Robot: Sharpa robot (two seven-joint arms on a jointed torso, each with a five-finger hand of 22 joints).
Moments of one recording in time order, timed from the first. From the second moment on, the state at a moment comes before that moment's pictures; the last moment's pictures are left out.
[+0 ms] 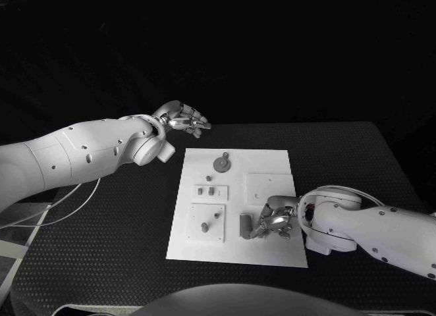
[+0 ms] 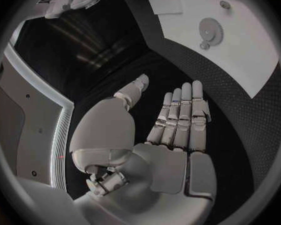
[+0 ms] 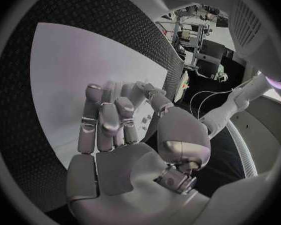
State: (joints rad) left arm 1.25 -0.80 -0.11 1.21 -0.53 -0.25 0.16; left_hand 1.07 -0.14 0.49 -0.17 0.06 0.77 0.20 0.24 0.55 0.89 0.18 0.33 0.16 0.86 0.13 0.49 0.58 0.06 0.97 0.03 0.07 0.84; right arm 1.16 -0.66 -0.23 1.57 -1.08 0.07 -0.43; right_hand 0.77 -0.11 0.54 -0.26 0.05 1.10 0.04 0.26 0.84 1.24 -0.06 1.11 1.18 1.31 -0.15 1.43 0.94 0.25 1.22 -0.04 0.72 1.31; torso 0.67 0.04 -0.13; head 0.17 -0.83
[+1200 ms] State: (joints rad) left arm 1.25 -0.80 -0.11 1.21 -0.53 -0.25 0.16; left_hand 1.07 -0.14 0.49 -0.17 0.06 0.77 0.20 0.24 0.55 0.89 0.18 0.33 0.16 0.86 0.13 0.49 0.58 0.05 0.97 0.03 0.07 0.84; right arm 1.15 -0.61 -0.23 1.52 -1.12 0.08 -0.45; right_hand 0.75 -0.09 0.52 -0.28 0.05 1.12 0.04 0.27 0.87 1.27 -0.07 1.15 1.21 1.32 -0.17 1.45 0.98 0.25 1.24 -0.05 0.73 1.31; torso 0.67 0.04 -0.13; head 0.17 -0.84
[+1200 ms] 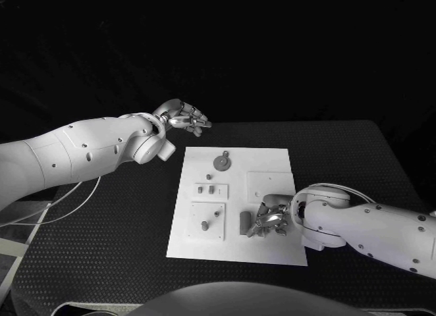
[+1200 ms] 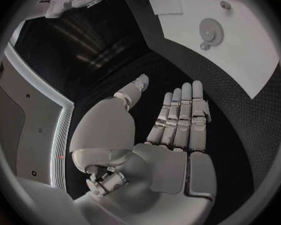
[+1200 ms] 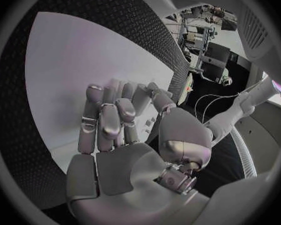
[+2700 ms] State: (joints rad) left arm 1.25 -0.80 -0.11 1.21 -0.53 -0.25 0.16; left_hand 1.07 -0.14 0.48 -0.17 0.06 0.77 0.20 0.24 0.55 0.89 0.18 0.33 0.16 0.87 0.13 0.48 0.58 0.06 0.97 0.03 0.07 0.84; right arm 1.15 -0.60 -0.23 1.51 -1.19 0.06 -0.45; right_hand 0.72 -0.02 0.52 -0.24 0.05 1.13 0.04 0.26 0.89 1.27 -0.07 1.16 1.22 1.32 -0.17 1.46 0.97 0.25 1.25 -0.05 0.73 1.31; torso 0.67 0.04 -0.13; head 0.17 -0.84
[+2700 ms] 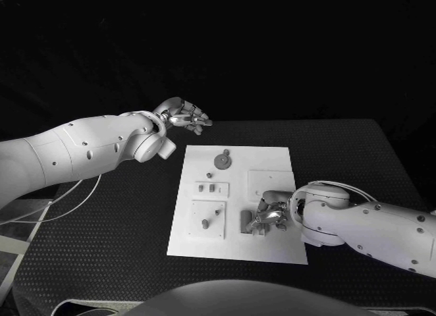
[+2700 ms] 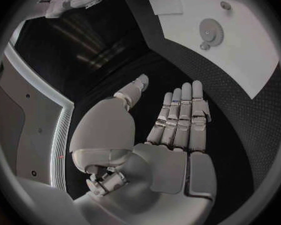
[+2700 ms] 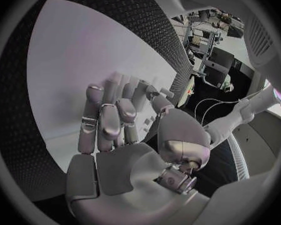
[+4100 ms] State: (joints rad) left arm 1.25 -0.80 -0.11 1.21 -0.53 -0.25 0.16; left_hand 1.07 -0.14 0.48 -0.17 0.06 0.77 0.20 0.24 0.55 0.89 0.18 0.33 0.15 0.87 0.13 0.48 0.58 0.05 0.97 0.03 0.07 0.84; right arm 1.18 -0.68 -0.23 1.49 -1.12 0.07 -0.45; right_hand 0.72 -0.01 0.52 -0.28 0.05 1.13 0.04 0.25 0.90 1.30 -0.07 1.20 1.25 1.32 -0.17 1.47 0.97 0.25 1.25 -0.05 0.73 1.31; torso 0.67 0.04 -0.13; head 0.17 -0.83
